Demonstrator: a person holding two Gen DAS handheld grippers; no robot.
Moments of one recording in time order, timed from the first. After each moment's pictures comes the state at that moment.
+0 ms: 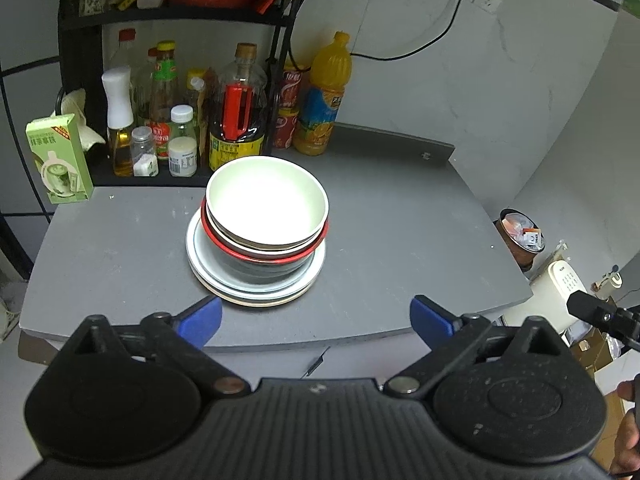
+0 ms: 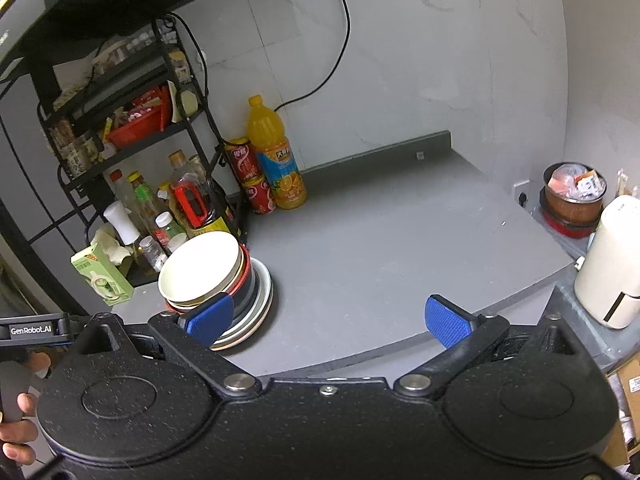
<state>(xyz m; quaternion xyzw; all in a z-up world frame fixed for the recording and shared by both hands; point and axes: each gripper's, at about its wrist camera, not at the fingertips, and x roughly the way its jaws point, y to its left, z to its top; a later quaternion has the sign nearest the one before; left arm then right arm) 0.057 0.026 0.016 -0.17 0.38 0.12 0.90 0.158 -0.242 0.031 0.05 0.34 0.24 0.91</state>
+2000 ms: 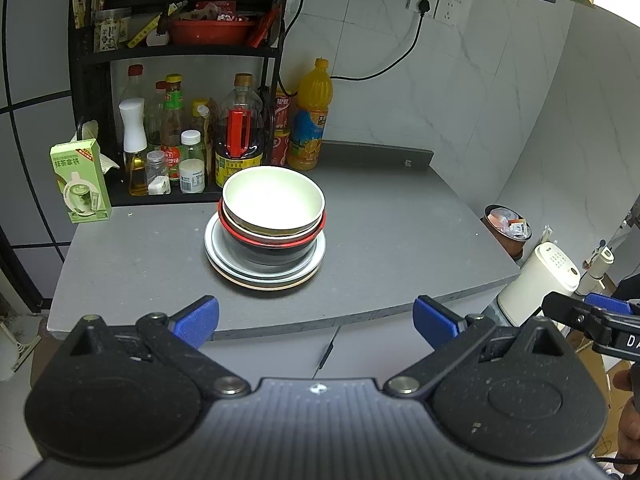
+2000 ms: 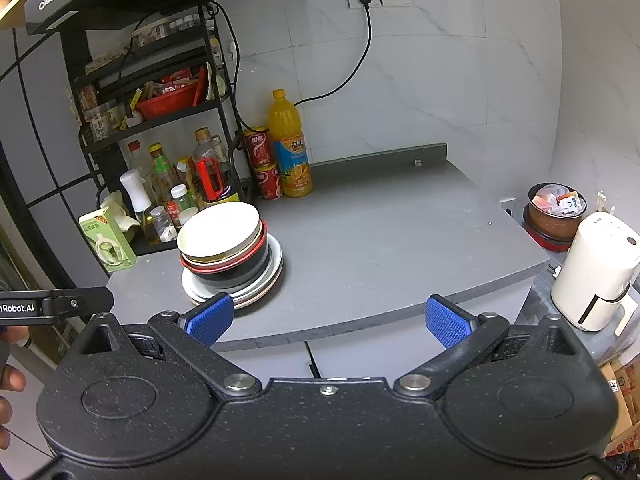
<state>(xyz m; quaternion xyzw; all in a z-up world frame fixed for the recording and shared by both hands) -0.023 0.009 0.025 -0.13 0.34 0.11 0.93 0.077 -0.232 0.036 0.00 0.32 0.23 0.92</state>
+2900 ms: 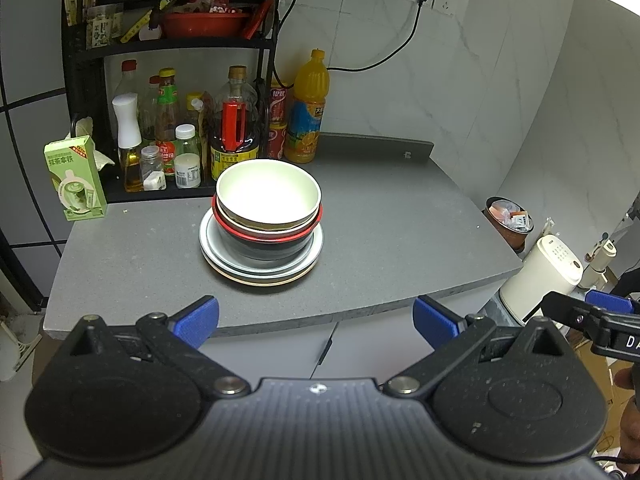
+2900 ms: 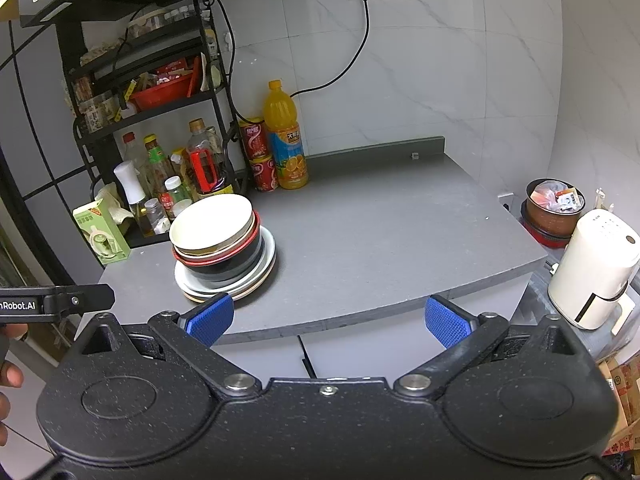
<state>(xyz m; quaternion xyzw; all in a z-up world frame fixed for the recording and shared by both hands) -0.013 0.012 0.019 -0.12 0.35 0.10 0.92 0.083 -0.230 0.032 -0.01 0.33 0.23 0.92</state>
